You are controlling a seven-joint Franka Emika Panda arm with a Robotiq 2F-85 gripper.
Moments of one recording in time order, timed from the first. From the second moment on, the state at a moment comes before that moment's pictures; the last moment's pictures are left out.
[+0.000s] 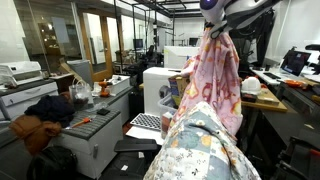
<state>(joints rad) -0.03 0.14 0.00 -1.87 -1.61 1.97 1.48</state>
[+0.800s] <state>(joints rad) -0.02 0.29 0.00 -1.74 -1.71 1.76 1.52</state>
